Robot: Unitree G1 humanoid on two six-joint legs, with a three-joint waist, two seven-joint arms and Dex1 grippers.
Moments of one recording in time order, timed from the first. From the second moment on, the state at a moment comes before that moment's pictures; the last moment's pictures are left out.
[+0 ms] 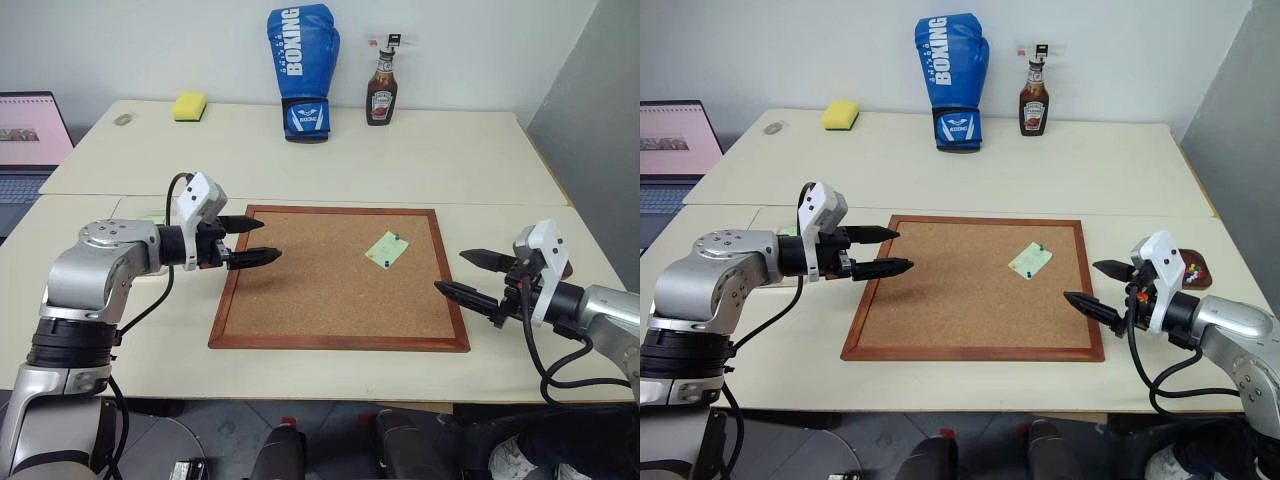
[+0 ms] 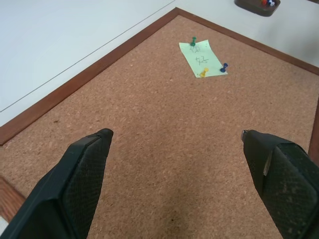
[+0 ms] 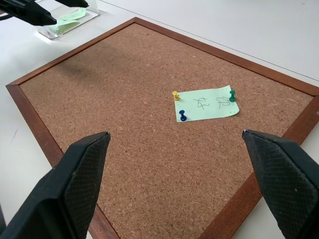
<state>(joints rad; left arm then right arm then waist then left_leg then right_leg) -0.59 0.82 0.01 0.09 -0.42 0.66 -1.13 -0.14 -0.75 -0.28 -0.54 0.70 0.88 0.71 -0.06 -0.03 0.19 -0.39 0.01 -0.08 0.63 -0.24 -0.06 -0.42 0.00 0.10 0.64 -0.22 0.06</state>
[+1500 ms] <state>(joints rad) -0.52 0.50 -0.20 0.24 -0.14 0.27 -0.95 -0.49 -0.35 0.06 0.13 0.24 0.44 0.47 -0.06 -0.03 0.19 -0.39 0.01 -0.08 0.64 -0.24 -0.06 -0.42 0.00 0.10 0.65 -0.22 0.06</state>
